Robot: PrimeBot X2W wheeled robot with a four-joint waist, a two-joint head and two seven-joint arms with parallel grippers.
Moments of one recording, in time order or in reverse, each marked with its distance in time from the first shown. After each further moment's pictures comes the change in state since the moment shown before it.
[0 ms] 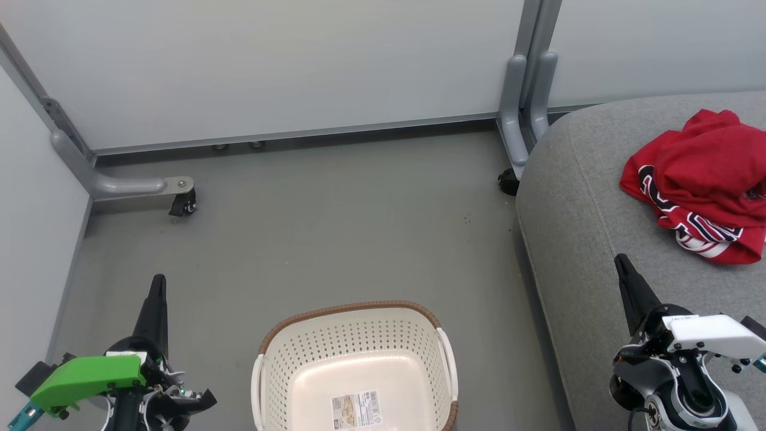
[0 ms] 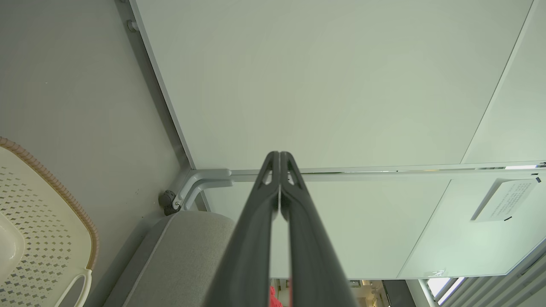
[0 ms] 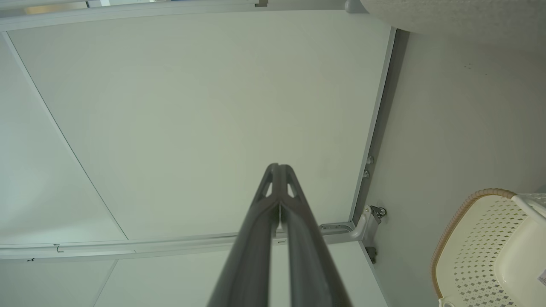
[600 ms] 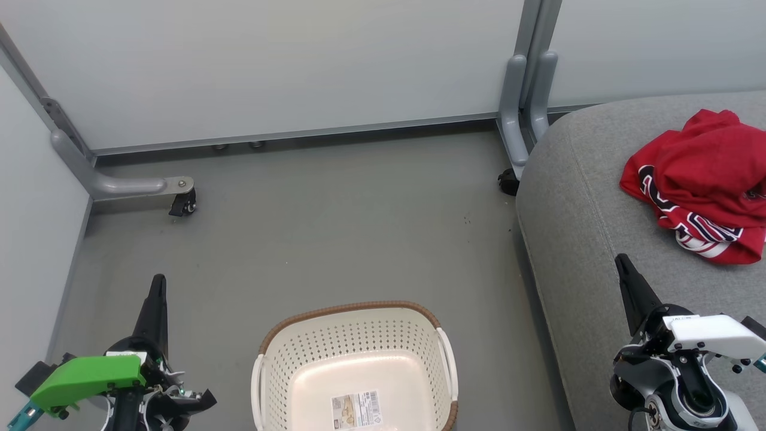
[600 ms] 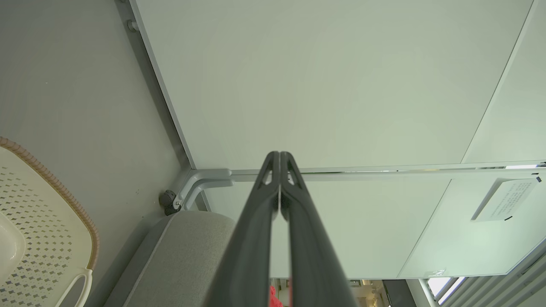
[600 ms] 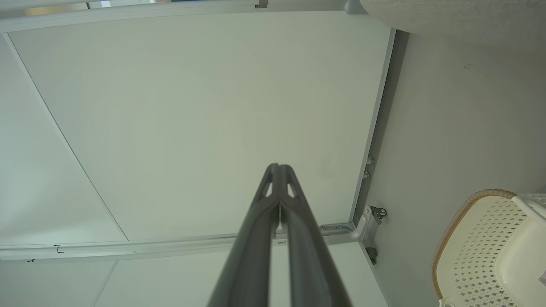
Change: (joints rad) left arm 0.000 -0.001 0.002 0.000 0.002 0.000 0.003; right arm 0.000 0.002 -0.003 0.000 -0.001 0.000 0.001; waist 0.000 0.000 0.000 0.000
